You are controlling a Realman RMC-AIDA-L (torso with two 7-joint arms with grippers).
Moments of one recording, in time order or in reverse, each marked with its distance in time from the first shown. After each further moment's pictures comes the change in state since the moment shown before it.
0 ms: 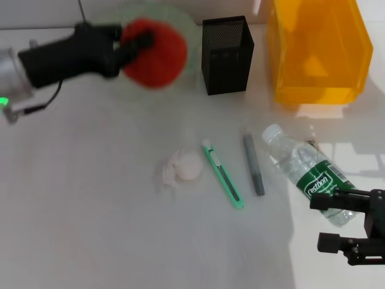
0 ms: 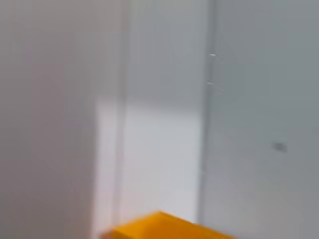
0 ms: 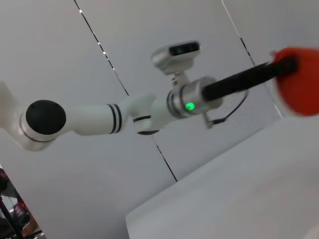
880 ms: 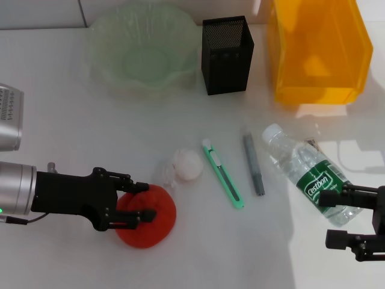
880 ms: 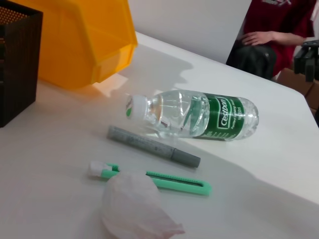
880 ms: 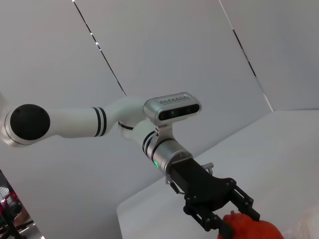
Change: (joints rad) left arm 0.106 0.017 0.177 0.008 0.439 0.107 -0.052; right arm 0.006 -0.026 -0.002 0.000 -0.004 0.009 0.000
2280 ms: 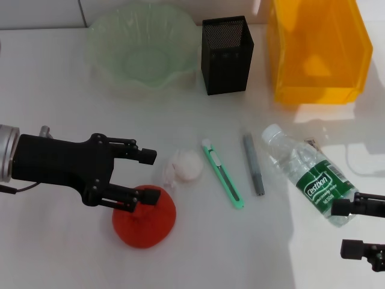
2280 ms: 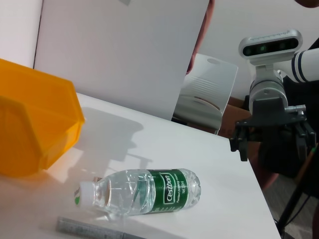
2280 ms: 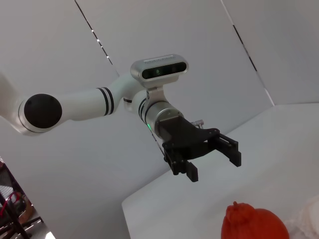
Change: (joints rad) left arm -0.058 0.047 -0.015 0.091 -0.122 0.237 -0.077; right arm -0.020 -0.028 -0.005 0.005 0.000 -0.031 0.006
